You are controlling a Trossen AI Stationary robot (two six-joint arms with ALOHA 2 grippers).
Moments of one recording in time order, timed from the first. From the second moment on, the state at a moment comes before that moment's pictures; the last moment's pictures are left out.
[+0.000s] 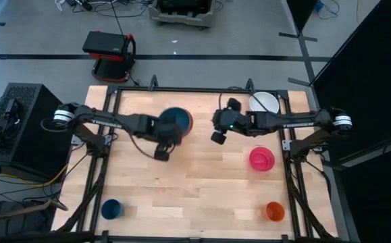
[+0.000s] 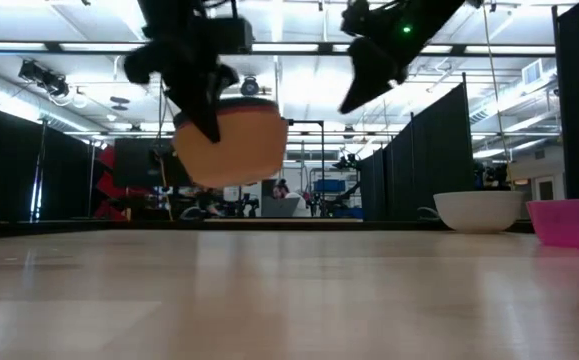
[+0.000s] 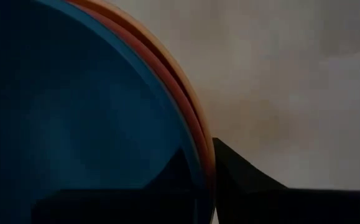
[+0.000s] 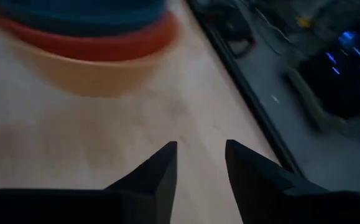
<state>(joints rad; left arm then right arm) -0.05 1.50 1.19 -0.80 -0.24 0.20 -0.05 1.41 1.09 -0.45 0.56 0.03</state>
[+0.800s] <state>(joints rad) -0.16 1.79 1.33 -0.75 -0.07 0.37 -0.01 1.23 1.09 -0.62 0.61 0.19</state>
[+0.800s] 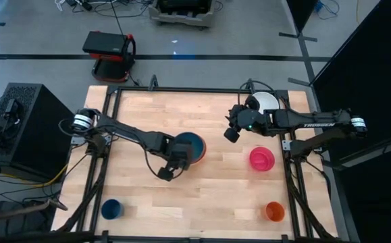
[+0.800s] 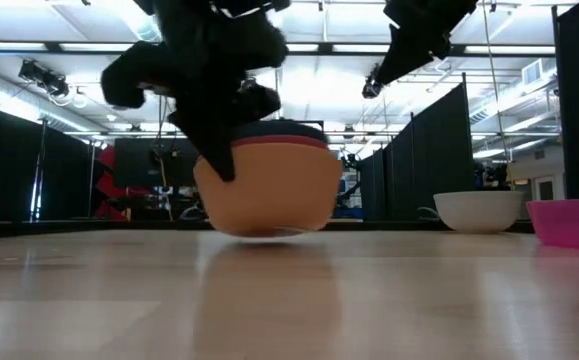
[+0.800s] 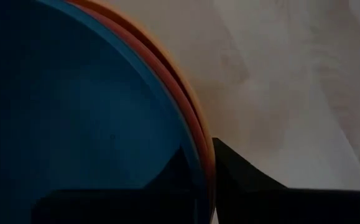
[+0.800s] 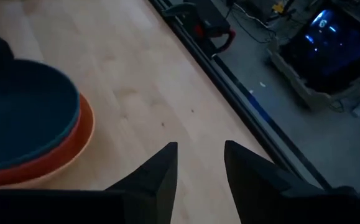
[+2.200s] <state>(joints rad) -0.02 1.66 1.64 -0.94 -0.21 0.23 0.00 1.22 1.09 -0.95 0.93 0.43</state>
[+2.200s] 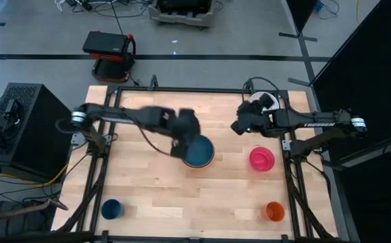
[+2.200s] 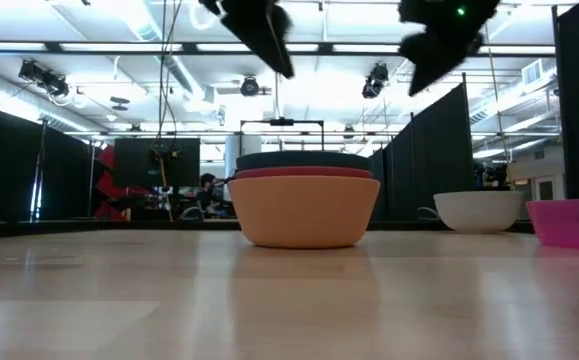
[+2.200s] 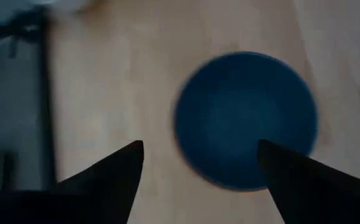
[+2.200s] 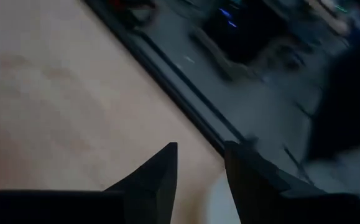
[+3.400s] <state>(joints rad) 0.11 0.97 0.87 -0.29 -0.28 0.05 -0.27 0.65 0.63 -0.85 0.57 0.49</state>
